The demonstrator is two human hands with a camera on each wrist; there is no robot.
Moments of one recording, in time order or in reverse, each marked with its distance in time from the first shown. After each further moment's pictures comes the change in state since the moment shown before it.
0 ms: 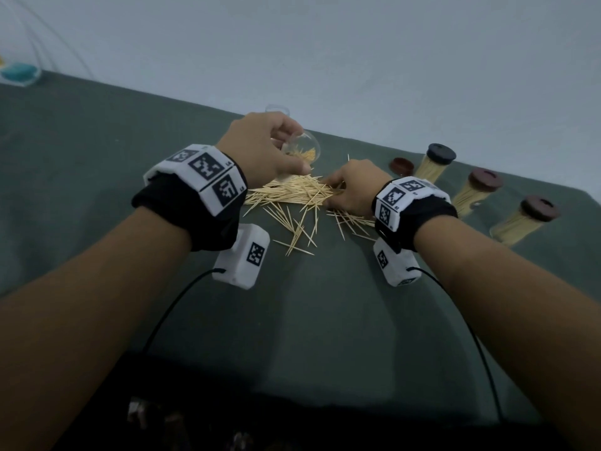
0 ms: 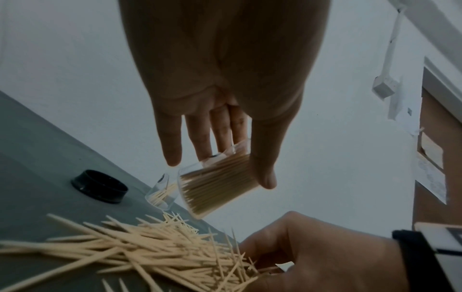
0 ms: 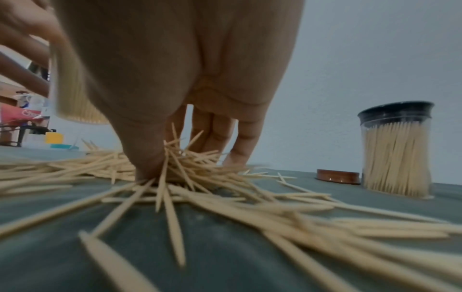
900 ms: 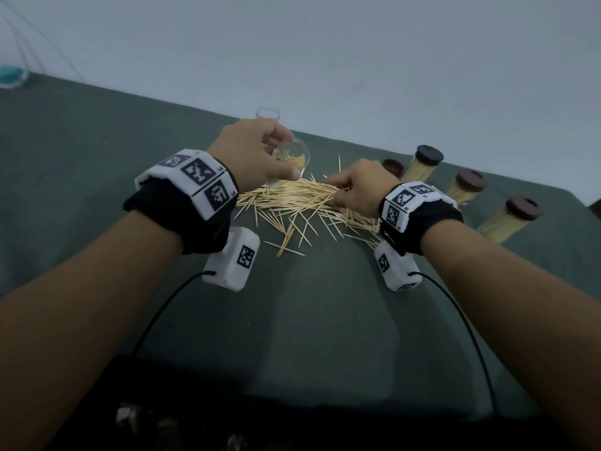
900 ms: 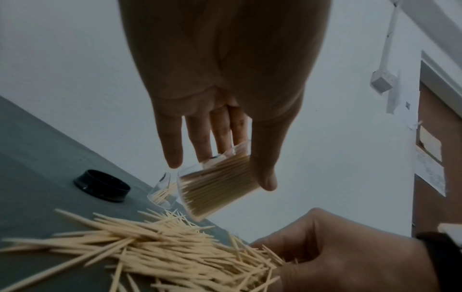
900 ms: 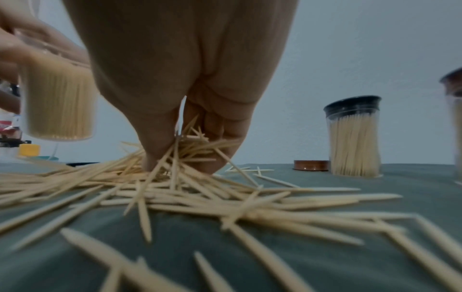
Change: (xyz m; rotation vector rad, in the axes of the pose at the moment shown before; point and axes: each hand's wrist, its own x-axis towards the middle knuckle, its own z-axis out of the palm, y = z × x) left_hand -0.001 0.001 0.001 0.053 -0.022 0.009; right_hand -0.011 0.022 -0.002 0.176 0.075 0.005
